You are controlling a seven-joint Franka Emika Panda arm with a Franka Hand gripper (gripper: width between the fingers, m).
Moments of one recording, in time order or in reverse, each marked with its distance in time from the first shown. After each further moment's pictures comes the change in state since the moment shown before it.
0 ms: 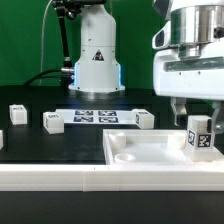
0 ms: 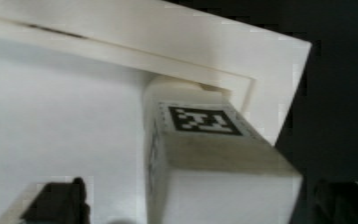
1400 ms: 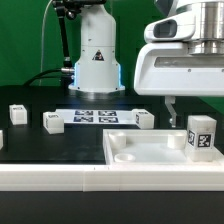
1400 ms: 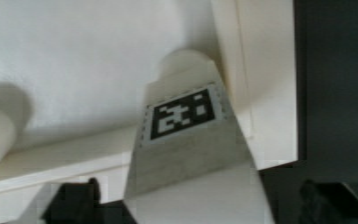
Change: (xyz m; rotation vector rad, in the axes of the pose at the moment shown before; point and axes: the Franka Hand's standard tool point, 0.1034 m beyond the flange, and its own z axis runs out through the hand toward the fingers) arm 0.000 -0.008 -0.003 0.002 0.017 -0.906
